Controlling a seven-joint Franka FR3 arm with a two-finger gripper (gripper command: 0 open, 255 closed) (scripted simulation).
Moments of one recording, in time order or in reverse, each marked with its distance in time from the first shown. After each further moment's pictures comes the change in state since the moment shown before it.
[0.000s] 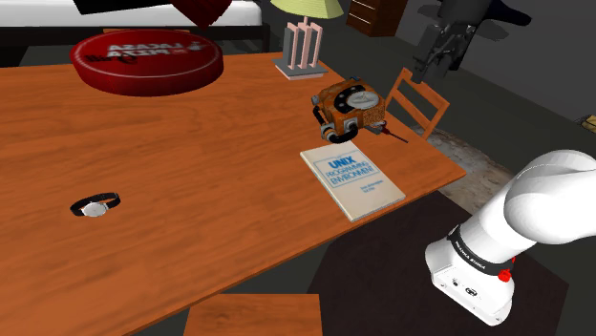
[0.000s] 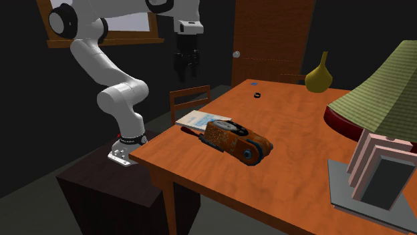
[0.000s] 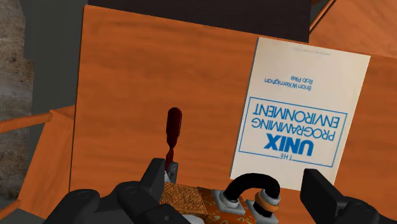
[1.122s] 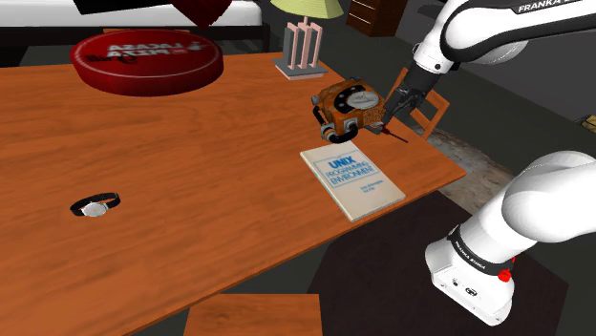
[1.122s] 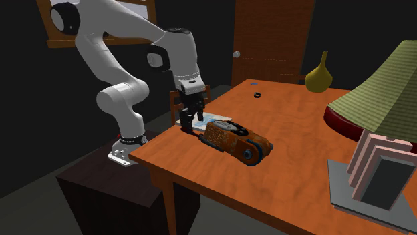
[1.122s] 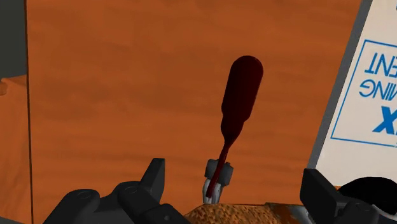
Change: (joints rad) arm -0.041 0.151 -0.190 -0.353 -0.006 0.610 -0.220
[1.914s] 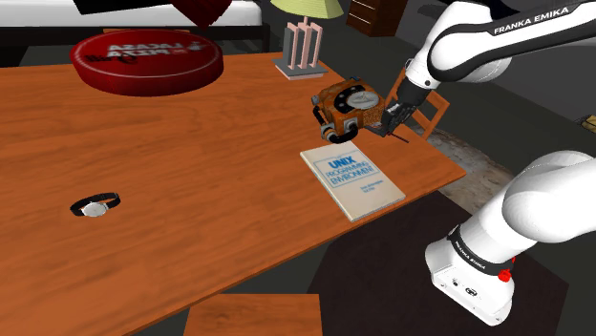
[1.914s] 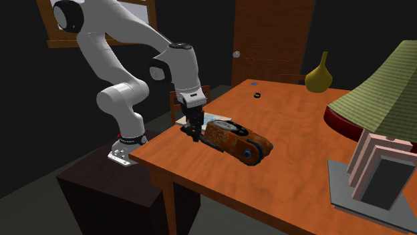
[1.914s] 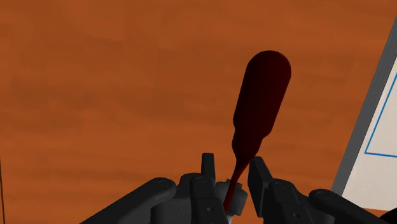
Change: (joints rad) arm 0.008 0.076 -0.016 -0.059 0.011 0.138 -0.025
